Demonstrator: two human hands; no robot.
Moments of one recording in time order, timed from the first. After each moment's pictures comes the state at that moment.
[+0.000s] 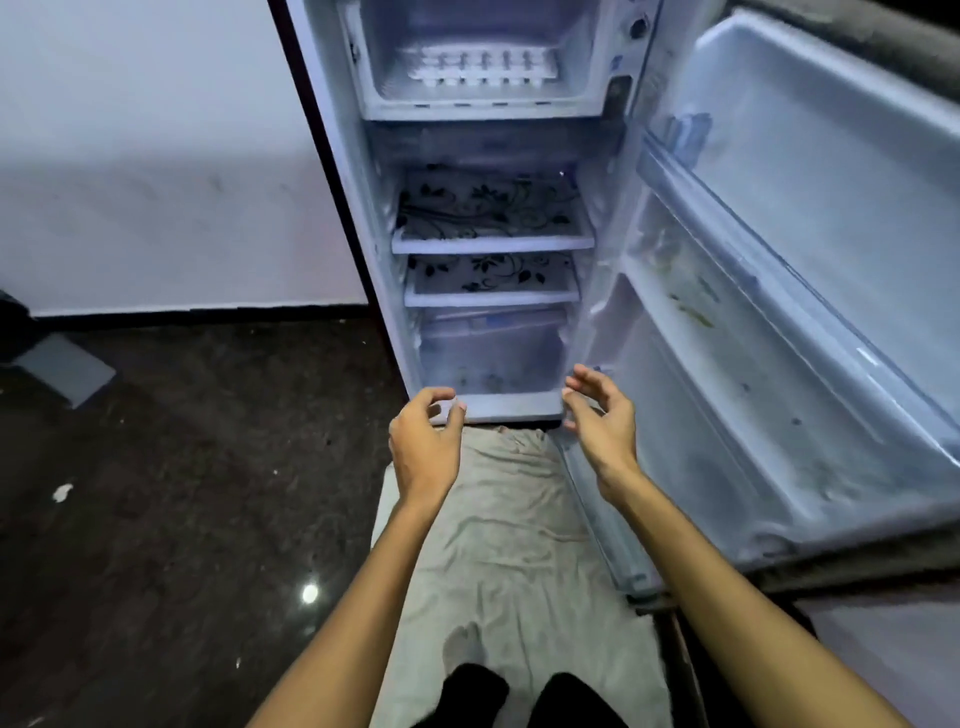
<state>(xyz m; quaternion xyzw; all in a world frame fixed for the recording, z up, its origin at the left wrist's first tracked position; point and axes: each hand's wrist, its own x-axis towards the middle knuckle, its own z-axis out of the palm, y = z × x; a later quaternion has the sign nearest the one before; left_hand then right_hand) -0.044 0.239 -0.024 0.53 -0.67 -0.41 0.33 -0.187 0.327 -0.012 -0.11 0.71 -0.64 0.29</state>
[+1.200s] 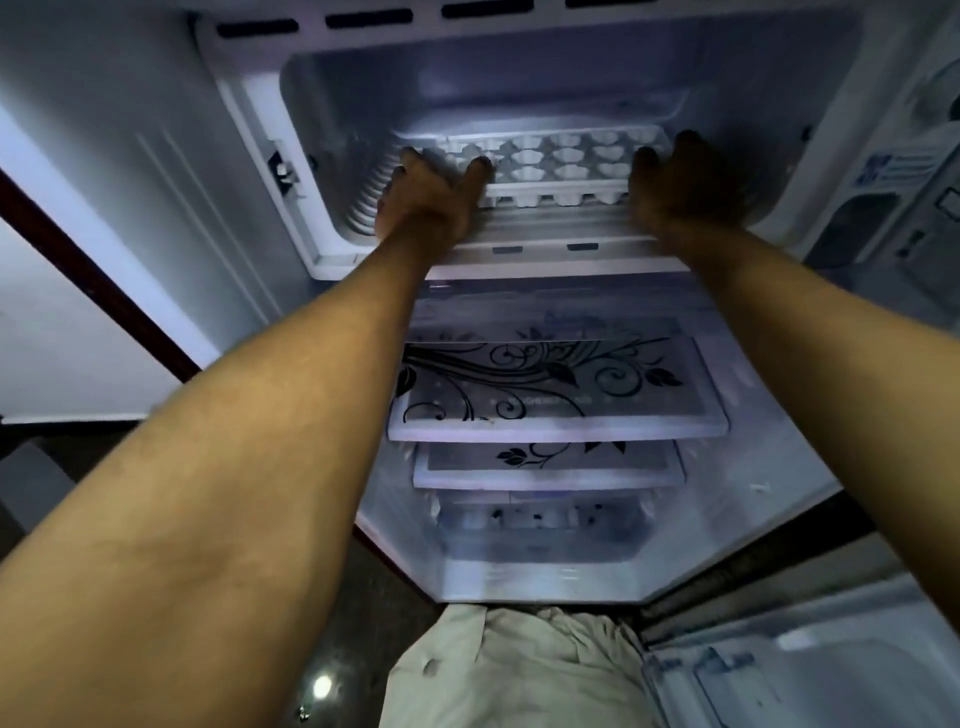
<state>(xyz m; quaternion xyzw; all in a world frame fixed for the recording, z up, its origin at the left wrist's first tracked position) -0.359 -0.260 0.051 0.52 -0.77 -0.26 0.26 -0.522 -0.136 0.051 -0.31 0.88 -0.36 -0.03</state>
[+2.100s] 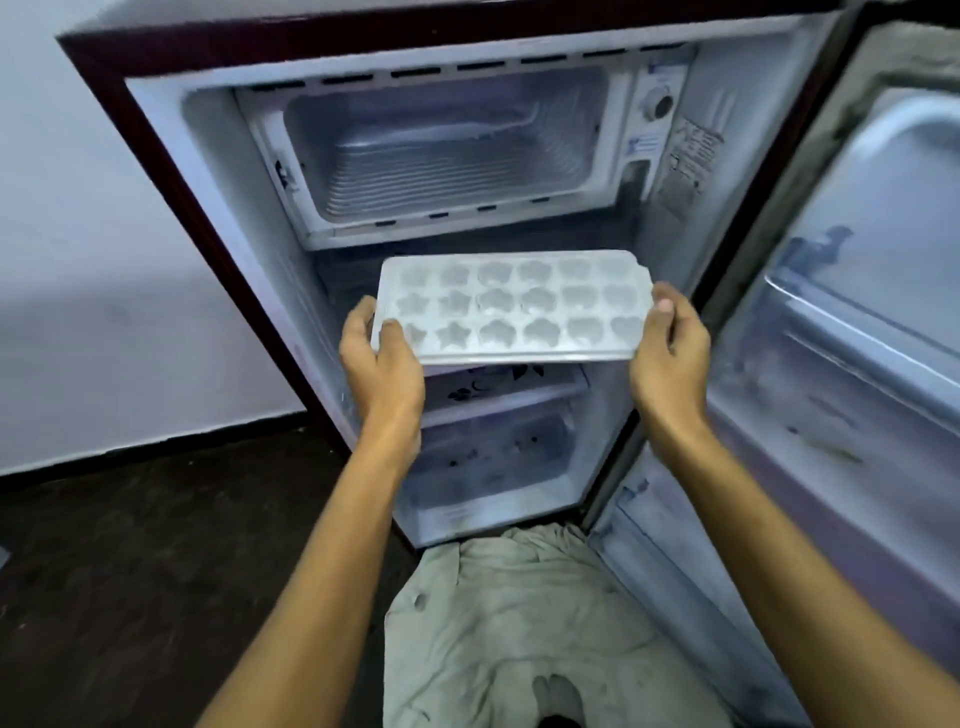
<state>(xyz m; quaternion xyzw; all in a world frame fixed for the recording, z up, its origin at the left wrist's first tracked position) -0.195 -0.034 0.054 0.45 -0.54 -0.56 0.43 -0.333 0.104 0.037 -0.15 0.74 -0.66 0.02</state>
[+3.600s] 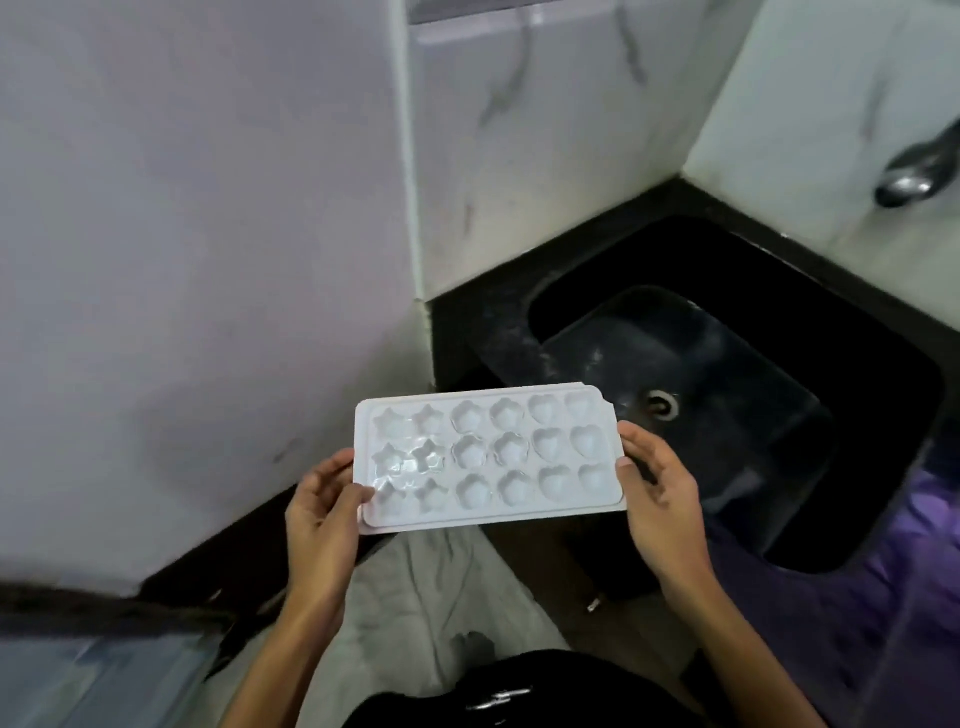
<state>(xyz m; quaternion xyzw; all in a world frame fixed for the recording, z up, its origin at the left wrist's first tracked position) -0.046 0.666 0.000 -0.16 -0.67 -0.62 -0.36 0.203 0.756 0.012 0.55 0.53 -0.48 -0.43</state>
